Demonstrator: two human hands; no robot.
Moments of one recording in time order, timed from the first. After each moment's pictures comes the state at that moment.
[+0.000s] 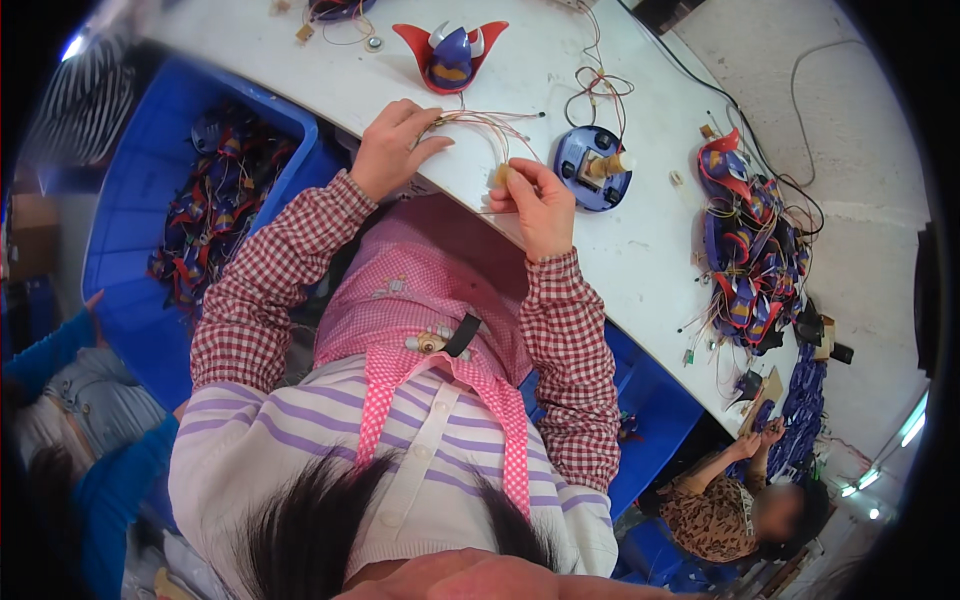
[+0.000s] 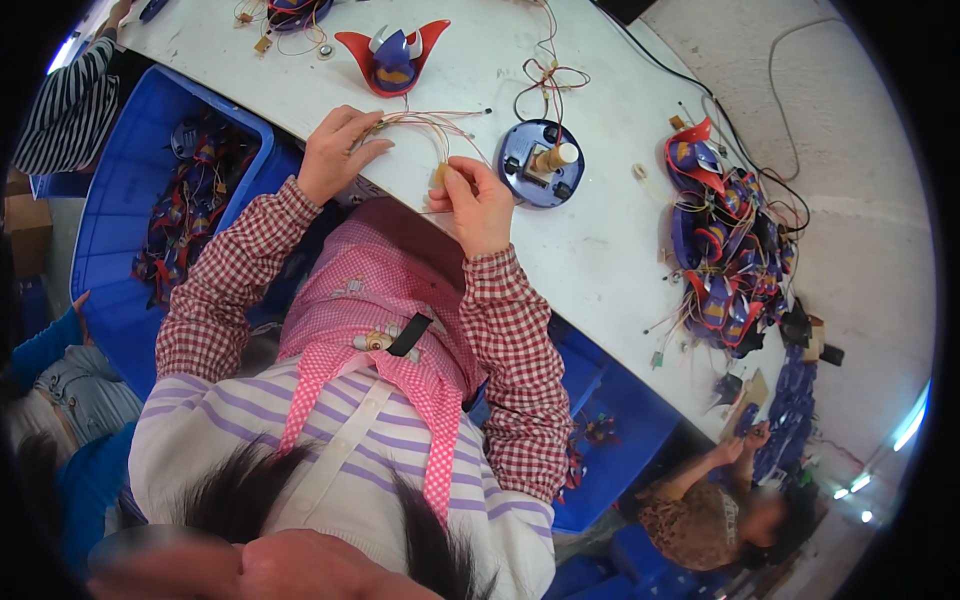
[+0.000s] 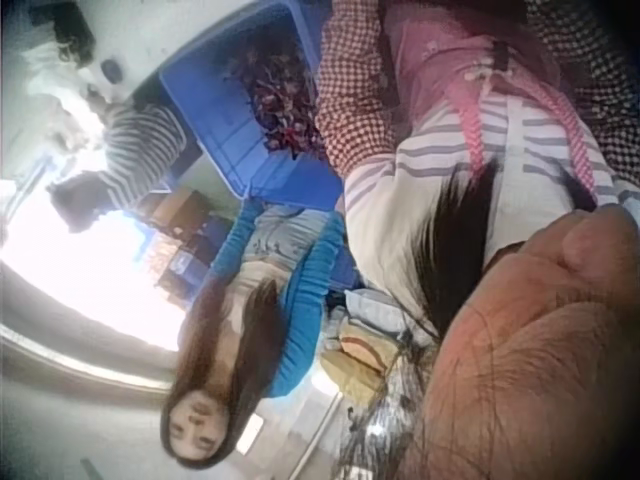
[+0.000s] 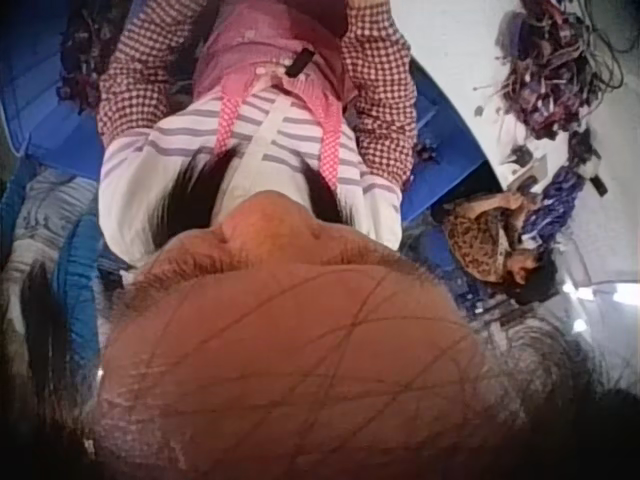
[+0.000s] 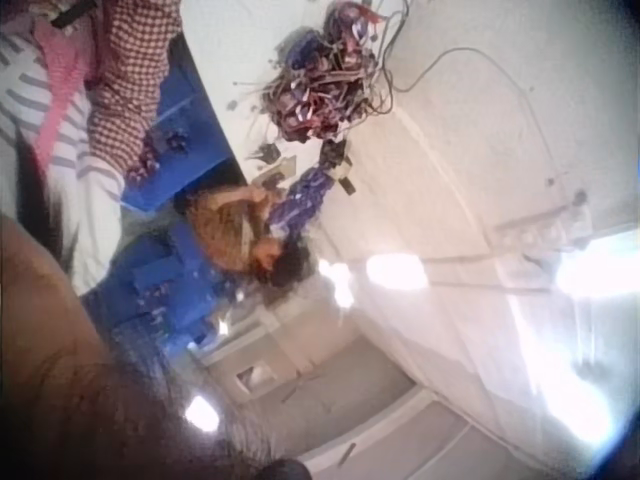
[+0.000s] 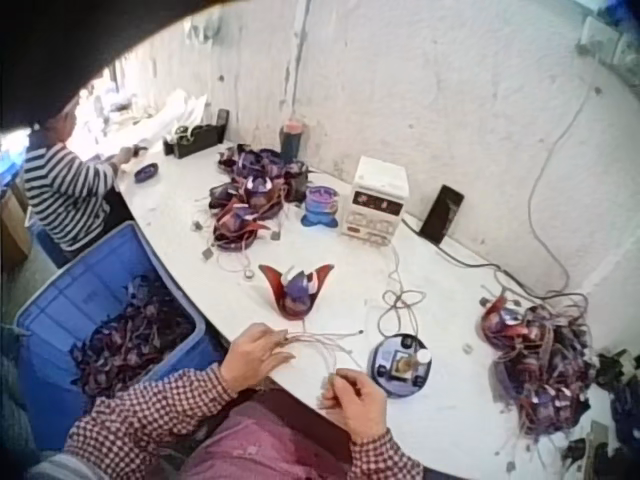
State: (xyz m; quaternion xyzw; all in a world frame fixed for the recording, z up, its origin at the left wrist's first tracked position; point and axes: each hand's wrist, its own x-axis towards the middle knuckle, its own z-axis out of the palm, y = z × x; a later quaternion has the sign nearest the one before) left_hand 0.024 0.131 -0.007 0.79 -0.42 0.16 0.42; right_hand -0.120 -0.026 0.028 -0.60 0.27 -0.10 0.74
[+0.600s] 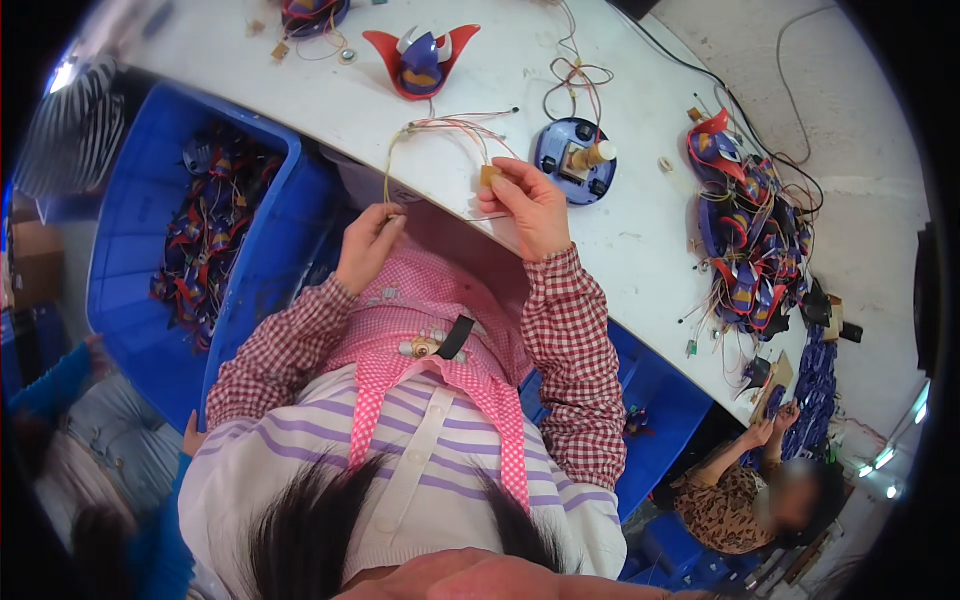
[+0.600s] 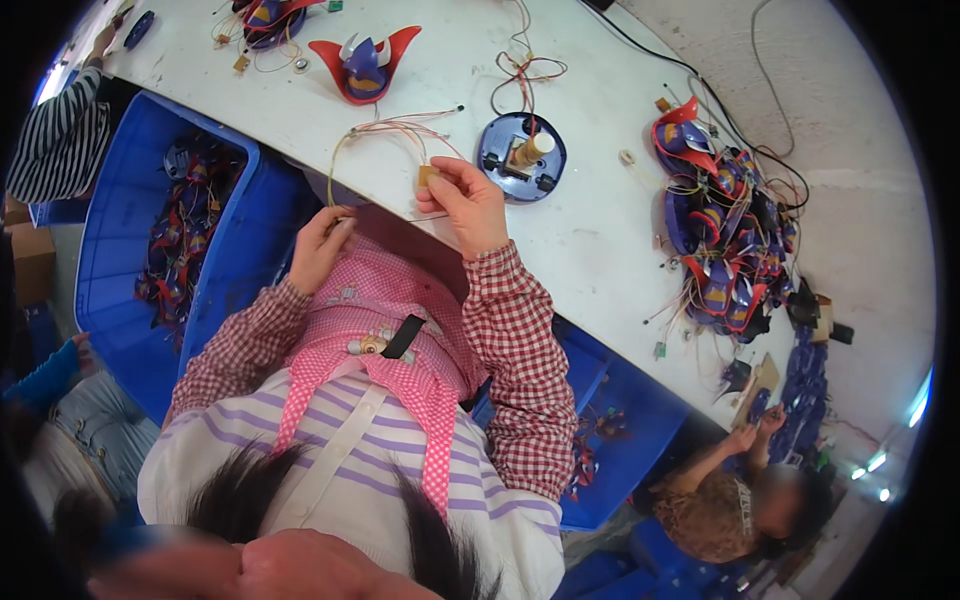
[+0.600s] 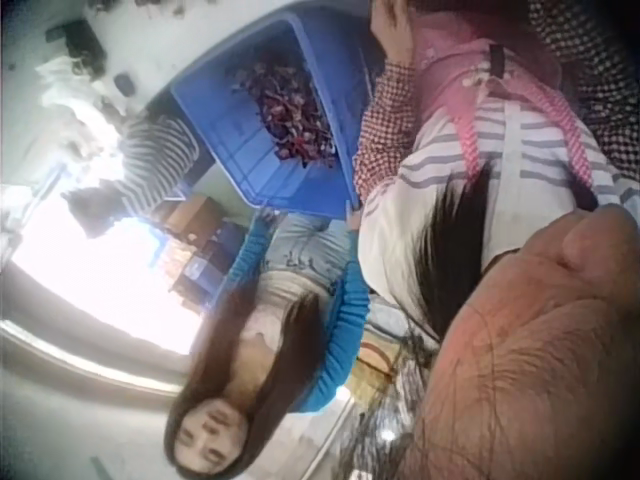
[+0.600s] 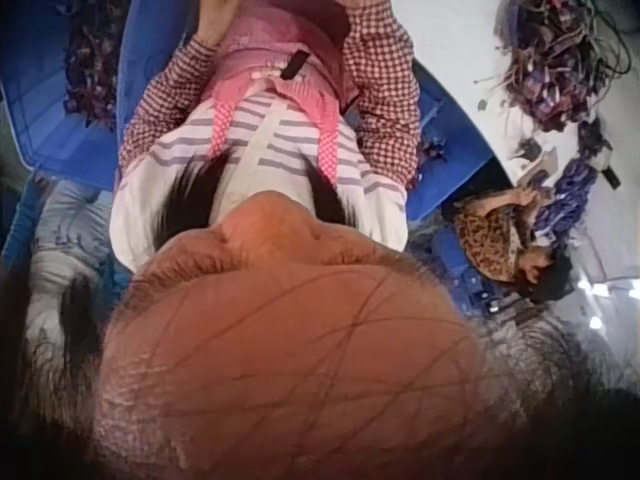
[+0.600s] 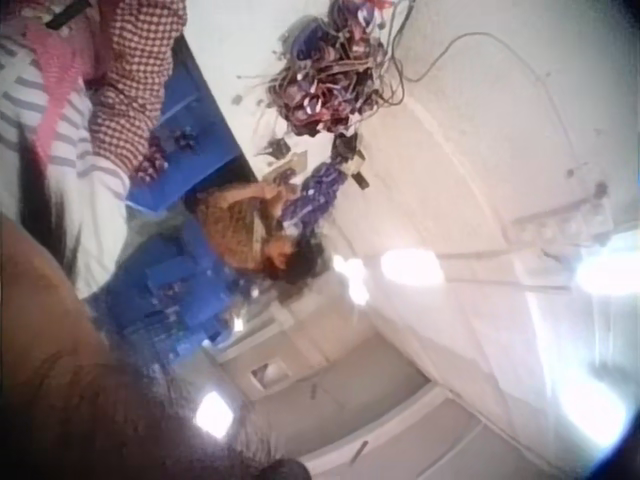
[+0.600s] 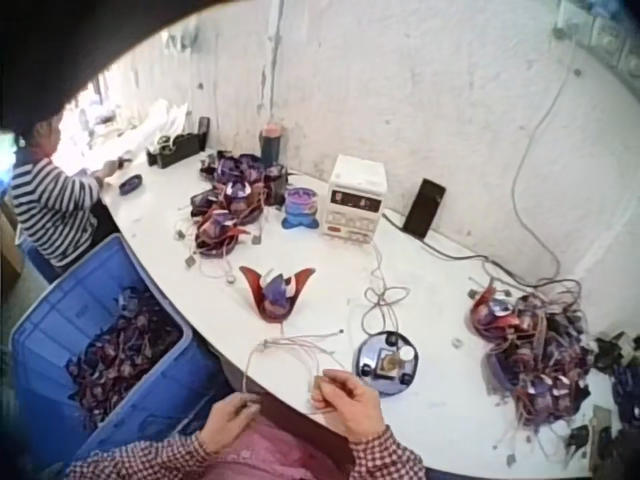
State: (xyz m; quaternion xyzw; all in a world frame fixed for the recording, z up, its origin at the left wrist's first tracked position) left_hand -0.062 0.181 -0.071 0.72 -0.18 -0.23 0.63; right_hand -0.127 -0.044 0.019 -0.53 0.22 -0.08 0.81
